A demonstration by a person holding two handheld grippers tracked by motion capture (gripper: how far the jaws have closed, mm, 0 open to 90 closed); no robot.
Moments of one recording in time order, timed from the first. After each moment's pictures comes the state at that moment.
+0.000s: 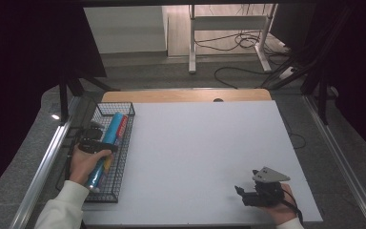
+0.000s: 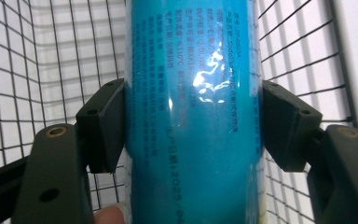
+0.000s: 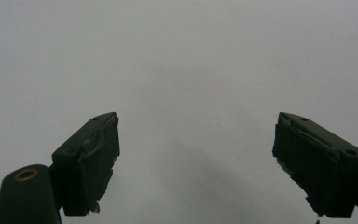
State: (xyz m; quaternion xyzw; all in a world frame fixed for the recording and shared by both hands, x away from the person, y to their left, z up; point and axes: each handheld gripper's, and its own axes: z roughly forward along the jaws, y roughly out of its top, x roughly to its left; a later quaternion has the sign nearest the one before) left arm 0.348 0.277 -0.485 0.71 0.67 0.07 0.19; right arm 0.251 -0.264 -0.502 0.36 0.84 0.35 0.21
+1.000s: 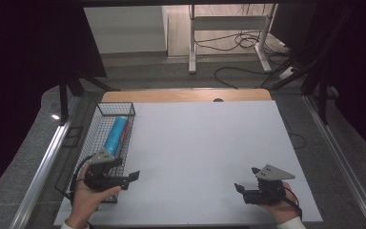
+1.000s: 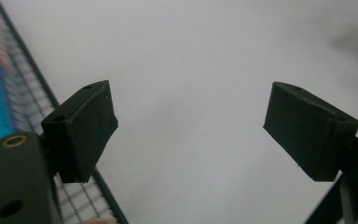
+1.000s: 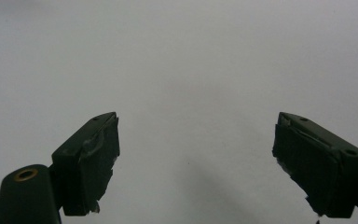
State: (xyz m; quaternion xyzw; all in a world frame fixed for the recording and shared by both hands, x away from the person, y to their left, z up) left arm 0.227 0.213 -0.455 0.79 0.45 0.10 0.40; right arm 0.253 -0.268 -0.494 0.36 0.82 0.39 0.20
